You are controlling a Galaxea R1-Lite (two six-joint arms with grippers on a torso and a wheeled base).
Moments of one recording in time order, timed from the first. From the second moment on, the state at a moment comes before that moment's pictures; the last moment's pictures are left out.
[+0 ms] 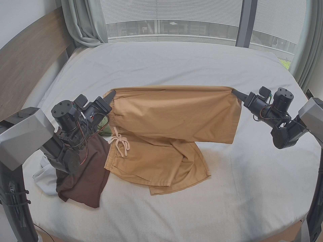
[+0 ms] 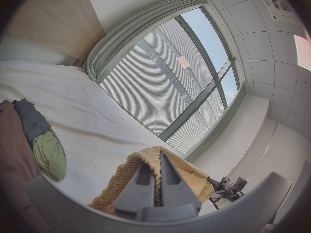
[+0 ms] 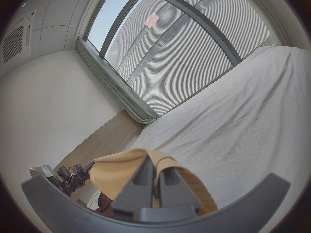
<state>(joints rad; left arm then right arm) -0.21 2.22 -0.94 -1.54 -0.21 -0.73 0.04 2.23 -1.13 -1.24 0.56 0.64</state>
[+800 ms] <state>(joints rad) -0.18 2.38 -1.18 -1.48 -0.21 -0.73 0.04 2.43 -1.43 -1.18 0.56 0.64</state>
